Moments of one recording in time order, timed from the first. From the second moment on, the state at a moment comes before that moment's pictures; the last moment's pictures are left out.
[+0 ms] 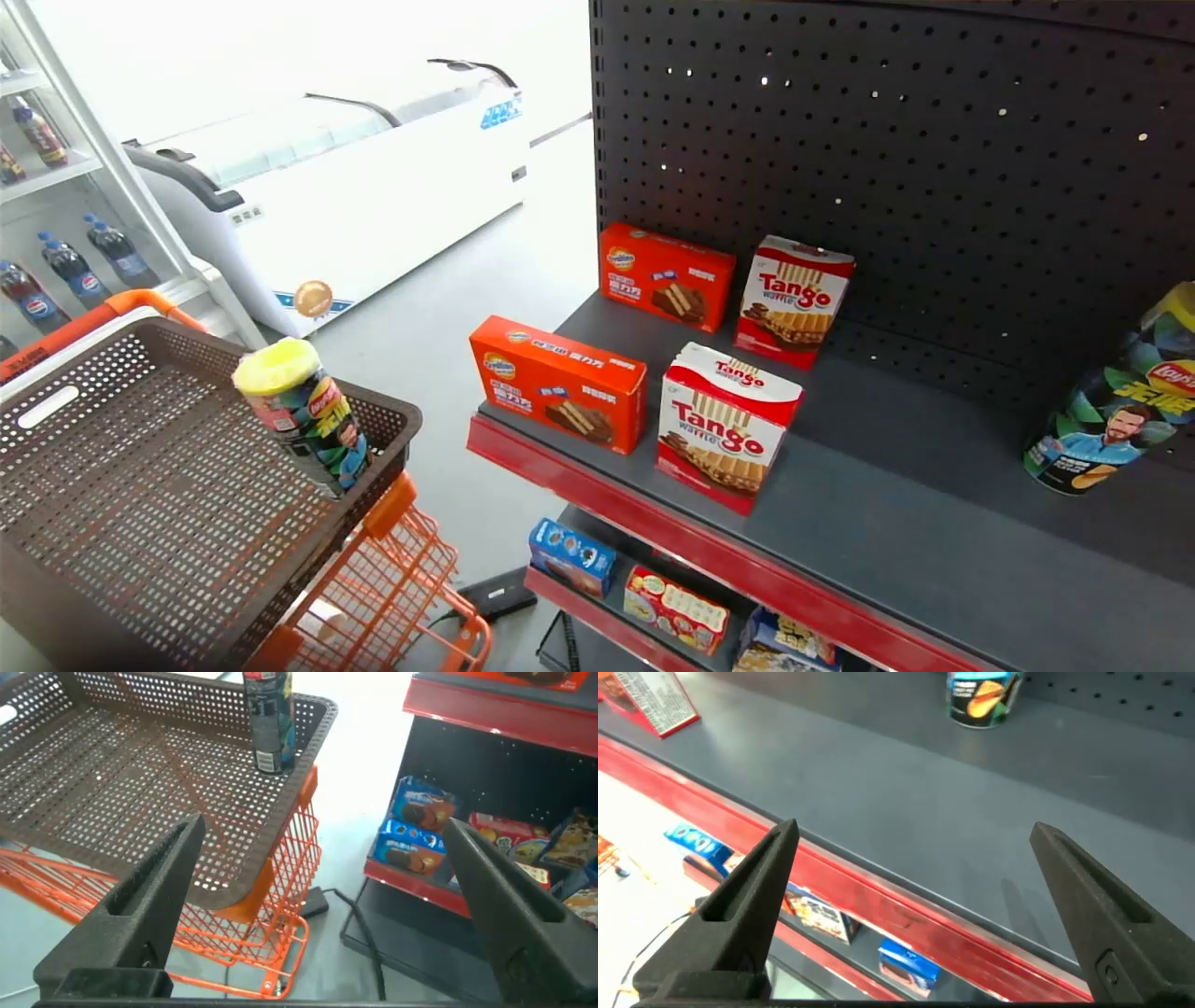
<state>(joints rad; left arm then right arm) 0.00 0.00 0.00 0.00 -0.02 0.01 0.00 0.00 0.00 0.00 0.00 0.01</state>
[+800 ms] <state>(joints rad) 0.00 0.29 -0.21 0.07 0.01 0.08 0.00 0.00 0.00 0.00 0.00 0.01</state>
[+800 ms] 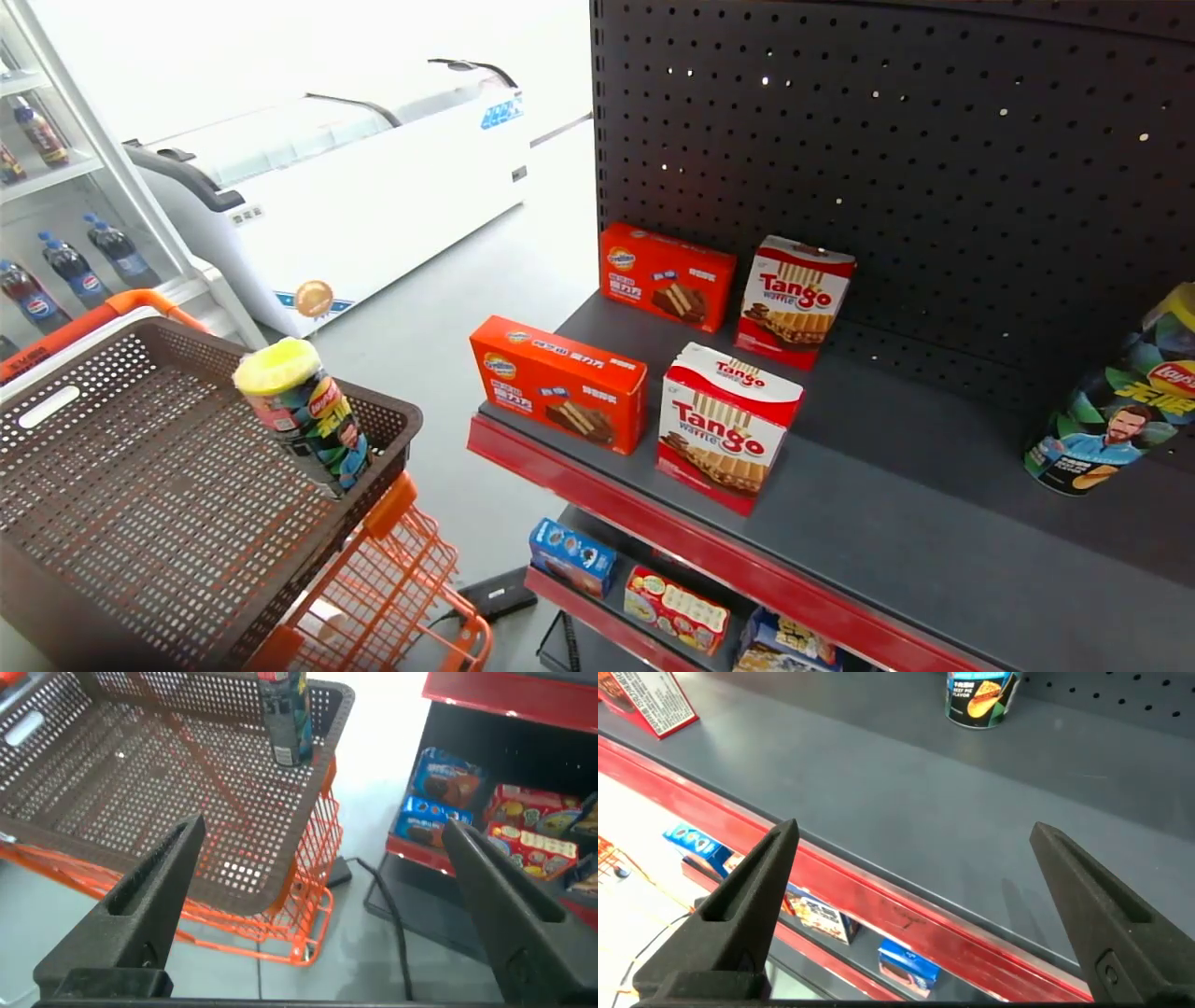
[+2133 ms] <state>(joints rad) 0.24 1.63 -0.28 -1.17 -0.21 0.03 0.00 0.00 0.00 0.00 0.00 0.01</state>
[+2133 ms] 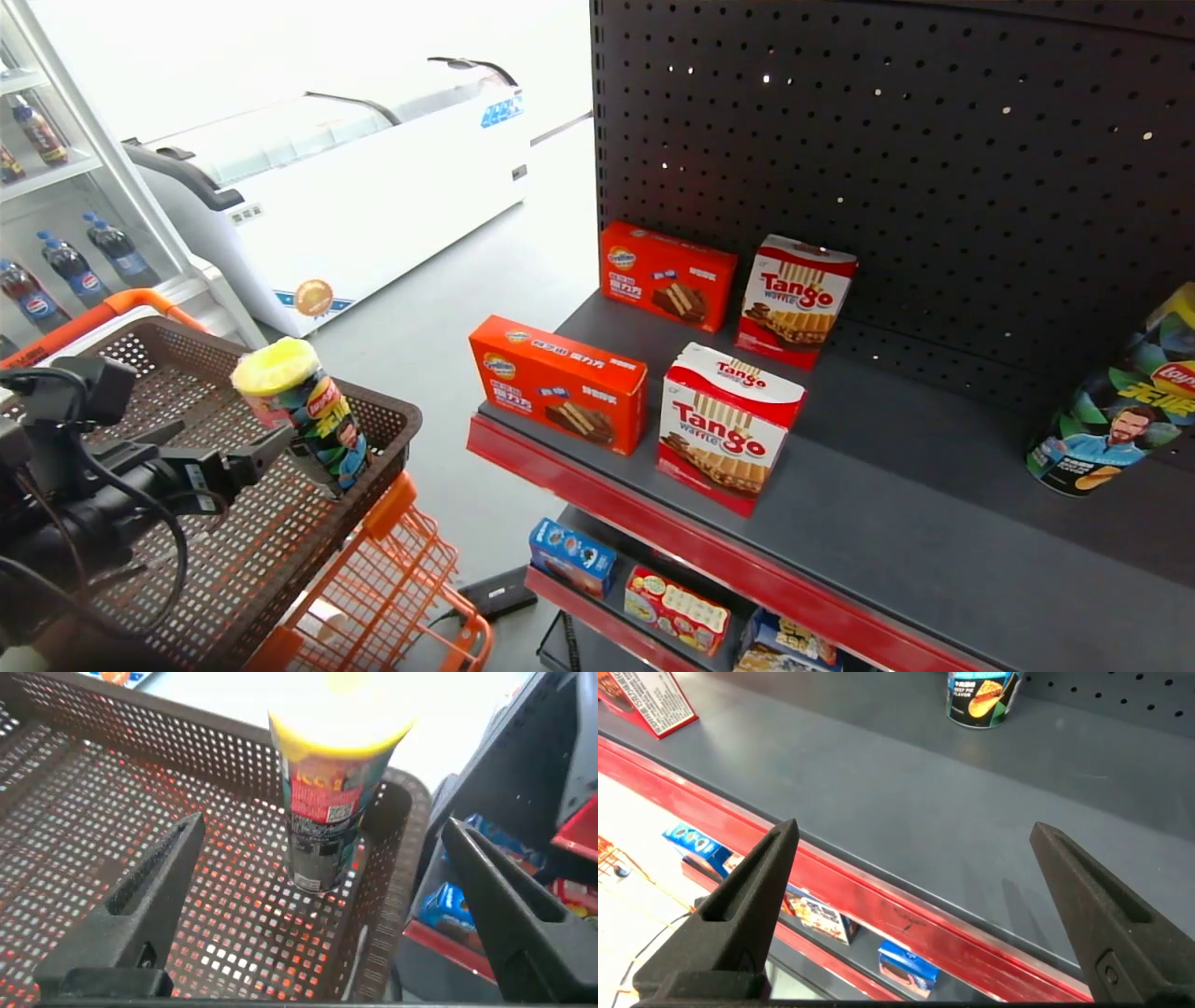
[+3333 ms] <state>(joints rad) 0.22 2.19 -0.58 -1.56 -0.34 0.05 0.00 0.00 0.00 0.00 0.00 0.01</state>
